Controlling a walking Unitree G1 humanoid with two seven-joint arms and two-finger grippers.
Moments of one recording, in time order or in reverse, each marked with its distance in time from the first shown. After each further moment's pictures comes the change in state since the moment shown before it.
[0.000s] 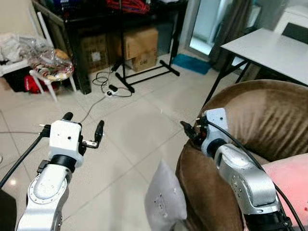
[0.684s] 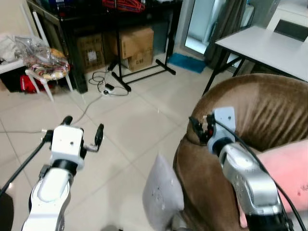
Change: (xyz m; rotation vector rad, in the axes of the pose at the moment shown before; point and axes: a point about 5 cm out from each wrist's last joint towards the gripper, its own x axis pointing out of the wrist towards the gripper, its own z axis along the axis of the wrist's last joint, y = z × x) left arm -0.003 -0.004 -0.007 0.008 -0.005 0.018; right arm -0.001 -0.010 0.000 -0.006 -0.050 -0.065
